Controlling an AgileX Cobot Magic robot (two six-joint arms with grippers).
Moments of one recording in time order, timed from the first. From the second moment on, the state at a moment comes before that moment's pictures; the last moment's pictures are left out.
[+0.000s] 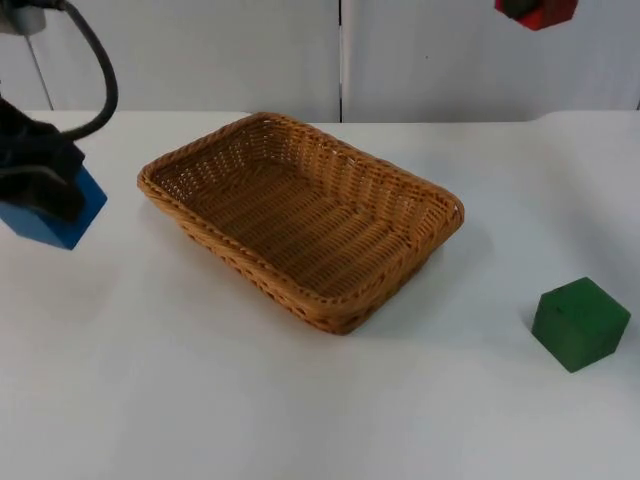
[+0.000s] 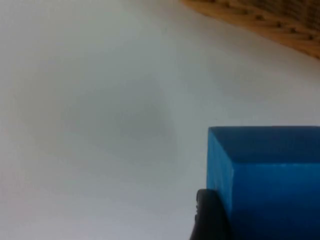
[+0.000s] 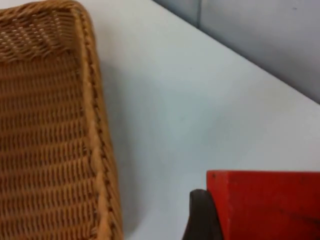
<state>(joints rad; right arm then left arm) 0.23 2.16 -2.09 0.32 1.00 -0.54 -0.09 1.51 -0.90 -0.29 0.60 0.46</state>
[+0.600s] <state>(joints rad) 0.35 2.16 -2.06 0.32 1.07 -0.53 -0.09 1.61 -1.03 -0.34 0.62 0.47</state>
